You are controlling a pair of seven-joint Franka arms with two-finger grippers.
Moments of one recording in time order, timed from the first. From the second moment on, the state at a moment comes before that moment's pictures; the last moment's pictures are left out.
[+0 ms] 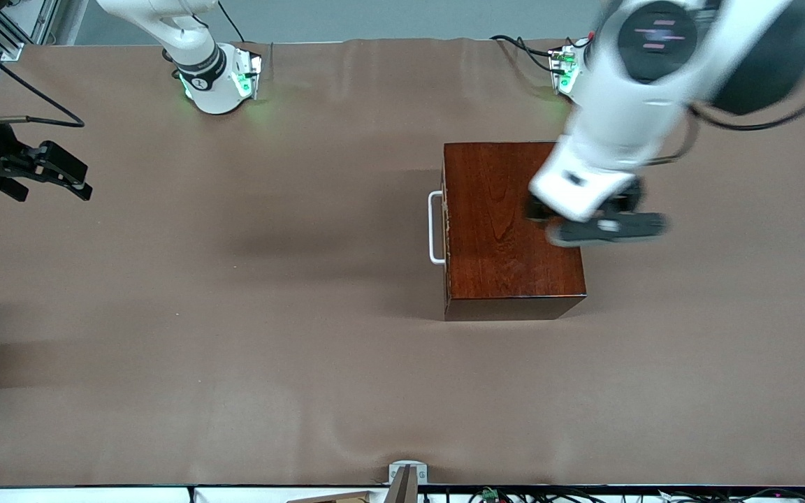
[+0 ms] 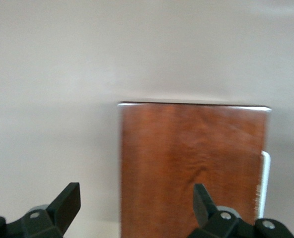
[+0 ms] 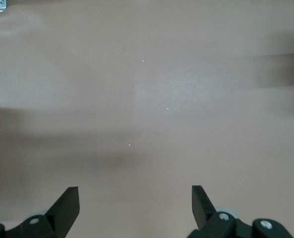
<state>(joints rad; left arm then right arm) -0.34 0.32 -0.11 -1.22 0.14 1.49 -0.51 0.05 0.01 0.02 -1.51 0.02 1.58 0.07</state>
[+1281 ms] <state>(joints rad) -0.08 0.03 0.00 -1.58 -0.01 1.60 -0.12 0.07 0.01 0.02 -1.51 0.01 1.57 0.07</state>
